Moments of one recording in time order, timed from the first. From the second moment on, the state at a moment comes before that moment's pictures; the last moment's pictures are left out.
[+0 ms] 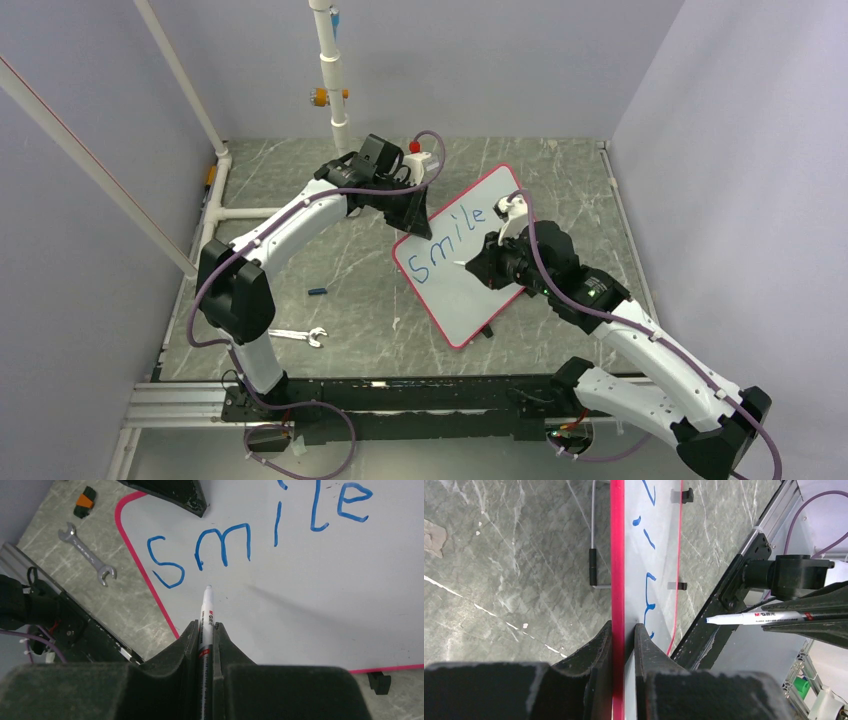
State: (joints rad) left arm -0.59 1.76 1.61 -0.73 0.56 -0.15; right arm 0.68 0.86 0.88 -0.49 -0.08 0.33
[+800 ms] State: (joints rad) left arm -0.58 1.74 1.59 -0.70 0.57 -0.18; right arm 0.95 0.90 0.78 -0.39 0.17 0.33
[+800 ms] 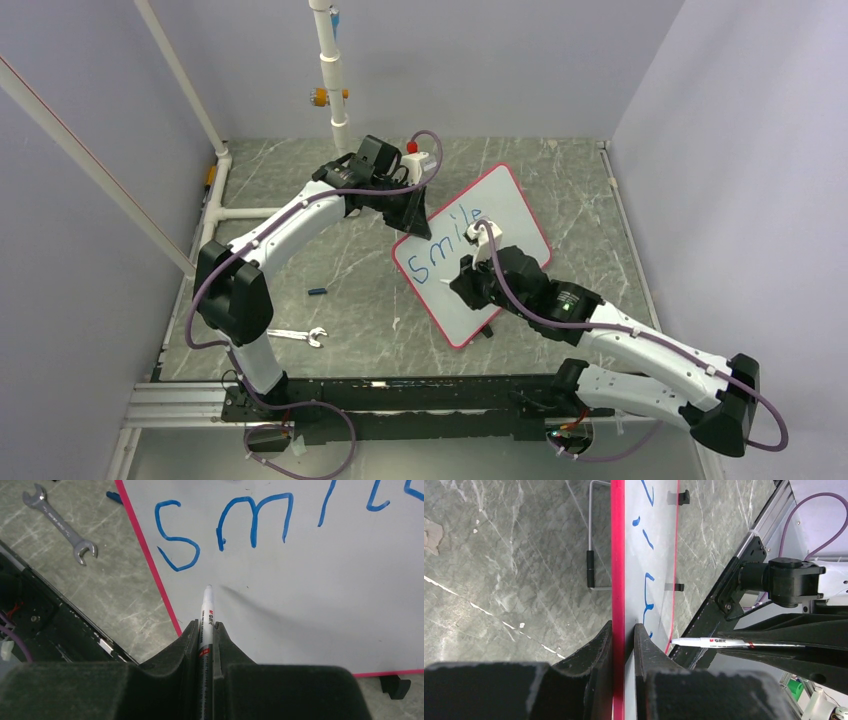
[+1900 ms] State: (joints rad) left arm -0.57 1.74 1.57 -0.69 0.58 -0.18; right arm 0.99 0.96 0.74 -0.35 0.23 0.32
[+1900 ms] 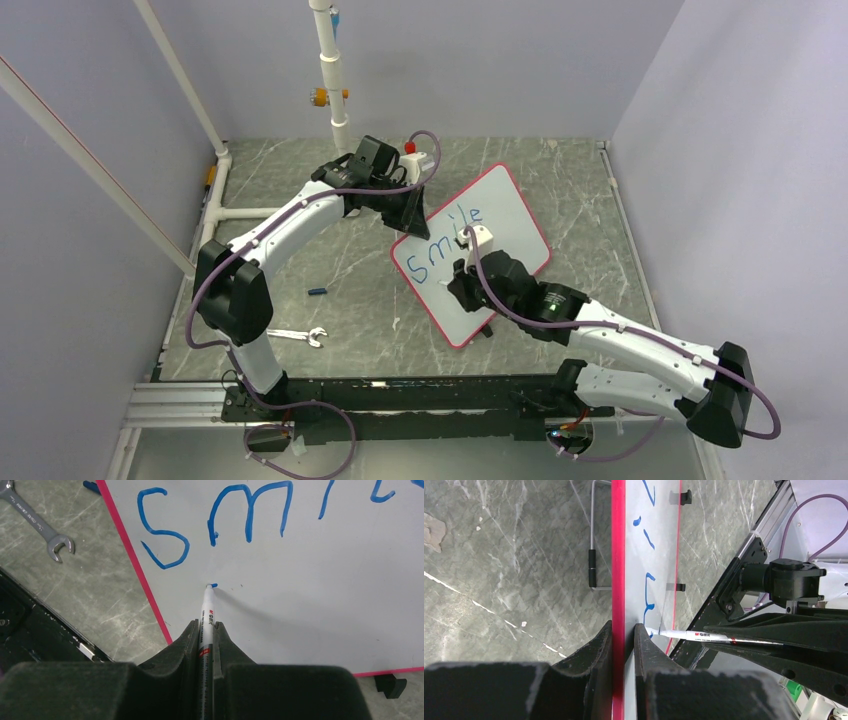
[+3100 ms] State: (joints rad) left arm -0.57 1.74 1.57 -0.69 0.58 -0.18; right arm 1.02 0.93 0.70 -0.43 0.31 0.39
